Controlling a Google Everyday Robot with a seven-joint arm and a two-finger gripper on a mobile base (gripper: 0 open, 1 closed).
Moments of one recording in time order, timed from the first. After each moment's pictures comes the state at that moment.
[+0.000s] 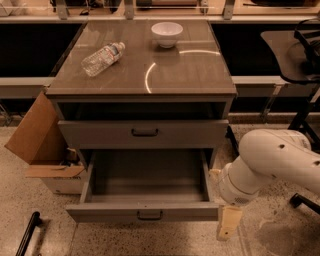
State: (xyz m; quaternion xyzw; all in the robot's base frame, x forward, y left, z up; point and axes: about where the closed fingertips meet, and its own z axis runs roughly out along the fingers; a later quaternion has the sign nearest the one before) arm 0.402 -0.165 0.644 -0.67 0.73 0.08 0.10
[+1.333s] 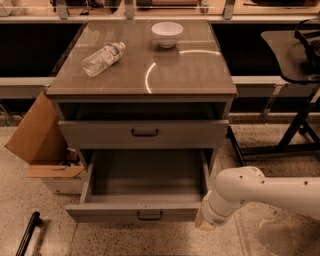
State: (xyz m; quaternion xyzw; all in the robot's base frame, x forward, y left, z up) arm 0.406 -0.146 0.476 -0.65 0.74 0.12 0.08
